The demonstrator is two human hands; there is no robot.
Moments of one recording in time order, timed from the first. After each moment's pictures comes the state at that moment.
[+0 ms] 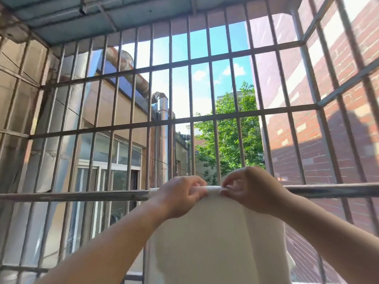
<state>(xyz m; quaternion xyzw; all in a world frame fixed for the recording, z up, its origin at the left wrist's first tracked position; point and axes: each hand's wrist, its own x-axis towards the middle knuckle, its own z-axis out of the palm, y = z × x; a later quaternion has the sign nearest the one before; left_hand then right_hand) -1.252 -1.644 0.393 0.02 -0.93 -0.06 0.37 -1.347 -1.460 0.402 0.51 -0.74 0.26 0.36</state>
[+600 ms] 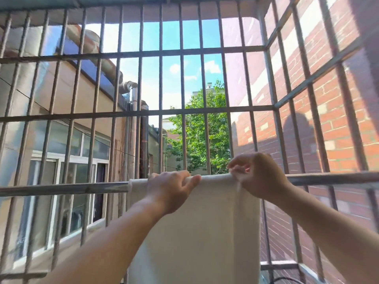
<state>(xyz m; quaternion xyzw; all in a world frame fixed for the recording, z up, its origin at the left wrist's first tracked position) -1.297 -1.585 0.381 0.05 -0.91 0.04 0.42 -1.375 -1.379 0.398 0.41 -0.74 0.33 0.42</state>
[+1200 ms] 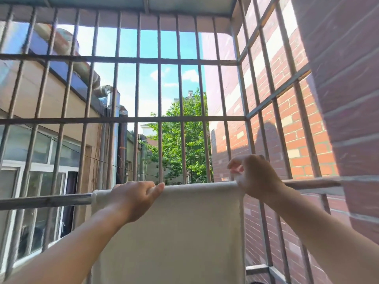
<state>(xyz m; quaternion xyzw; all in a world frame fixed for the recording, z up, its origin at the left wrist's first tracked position) -1.305 -1.600 0.386 0.07 -0.91 0.05 0.40 -1.396 -1.325 0.410 0.35 -0.77 0.26 0.46</state>
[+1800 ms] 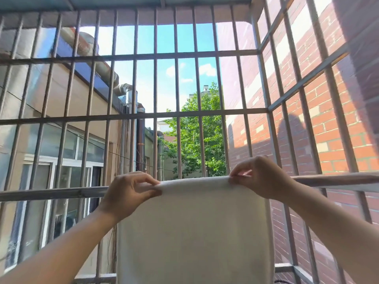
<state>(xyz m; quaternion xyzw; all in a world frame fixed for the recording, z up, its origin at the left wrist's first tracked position) -1.266 -1.646 0.374 -0.08 -0.83 -0.14 0.54 -1.403 -1.354 0.406 0.46 -0.76 0.28 0.37</state>
